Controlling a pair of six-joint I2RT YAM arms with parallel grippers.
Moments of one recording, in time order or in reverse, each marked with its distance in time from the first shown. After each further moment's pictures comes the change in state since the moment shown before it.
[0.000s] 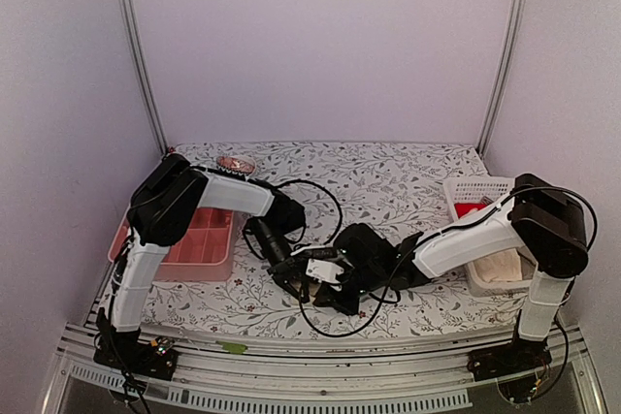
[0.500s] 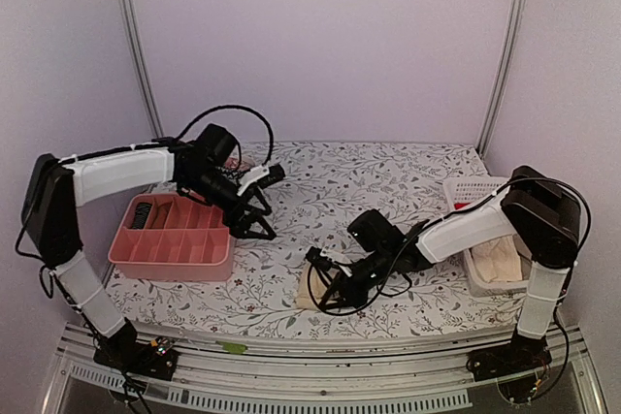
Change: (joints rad) left arm 0.199 -0.577 -0.305 0.347 -0.222 -0.206; right arm -0.129 0.019 0.000 -0.035 -0.368 0.224
